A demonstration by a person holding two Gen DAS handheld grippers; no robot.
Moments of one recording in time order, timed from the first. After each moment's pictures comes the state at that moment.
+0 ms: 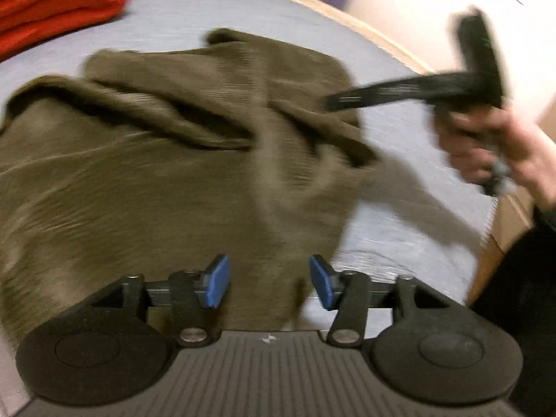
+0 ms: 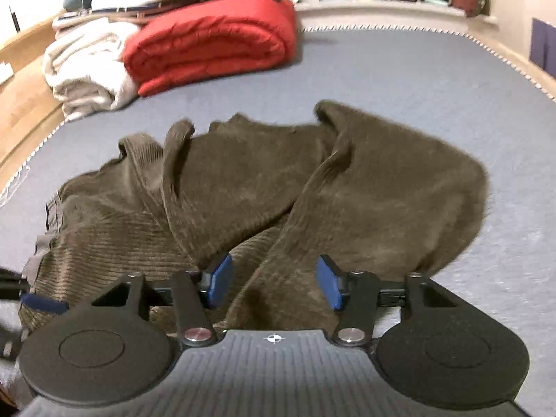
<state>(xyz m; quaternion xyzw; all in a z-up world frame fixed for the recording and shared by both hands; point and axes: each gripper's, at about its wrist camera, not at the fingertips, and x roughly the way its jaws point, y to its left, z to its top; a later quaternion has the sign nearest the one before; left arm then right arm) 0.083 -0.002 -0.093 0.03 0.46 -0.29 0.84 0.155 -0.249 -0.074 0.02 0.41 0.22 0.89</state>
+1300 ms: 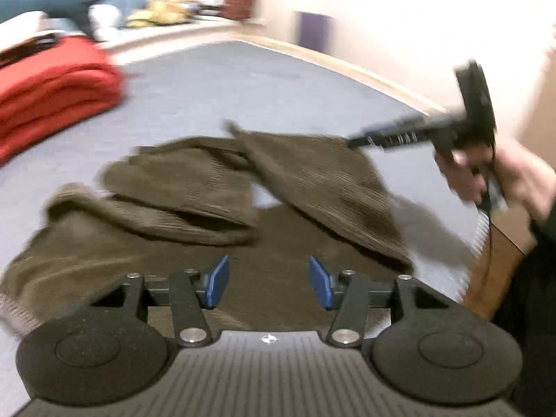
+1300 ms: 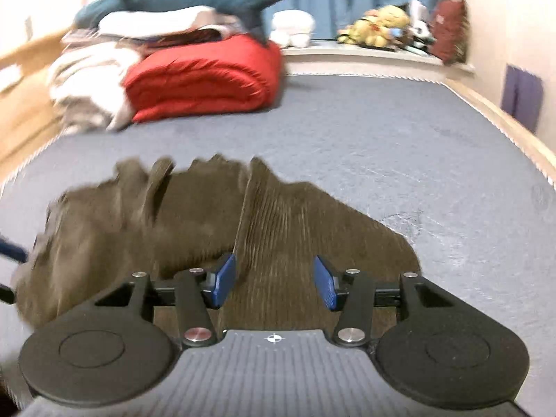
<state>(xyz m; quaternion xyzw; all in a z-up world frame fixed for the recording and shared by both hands) 0.047 0.000 0.016 0.08 0.37 -0.24 0.89 0.132 -0.347 -0.022 0.03 0.33 0.18 0.93</state>
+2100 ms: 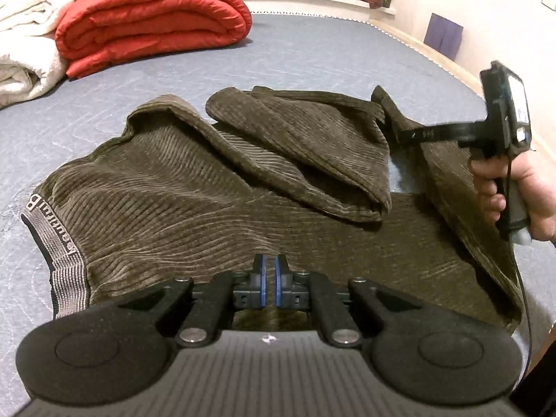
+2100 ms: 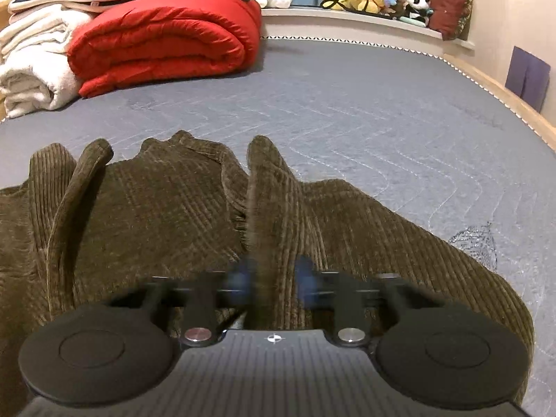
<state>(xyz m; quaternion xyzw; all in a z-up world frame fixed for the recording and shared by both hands) 0.094 0.036 -0.052 0.01 0.43 -0.07 0.90 0.249 -0.240 -0.103 0.00 0.37 0.12 0.92</state>
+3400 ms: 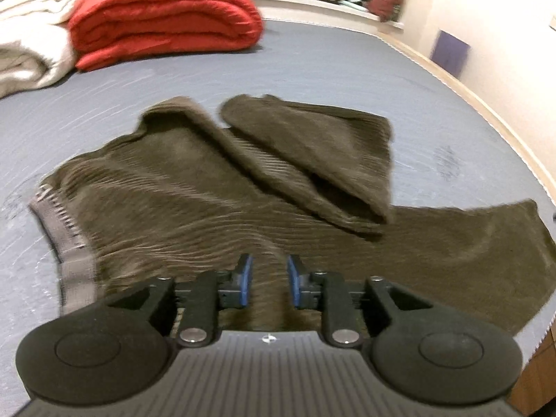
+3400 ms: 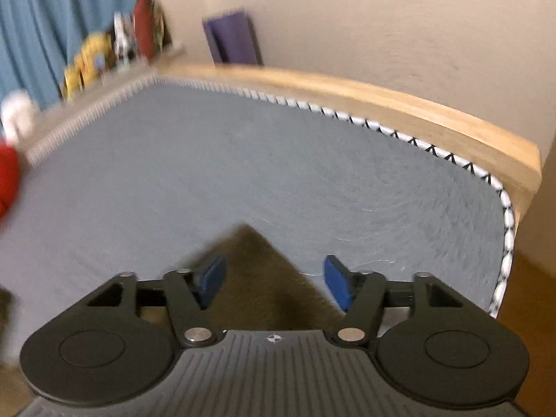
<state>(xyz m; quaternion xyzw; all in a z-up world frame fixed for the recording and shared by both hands) 0.091 0.064 -0.047 -0.03 0.42 -0.06 0.90 0.106 -0.659 -0.122 0.16 0.36 -0.22 0.89</state>
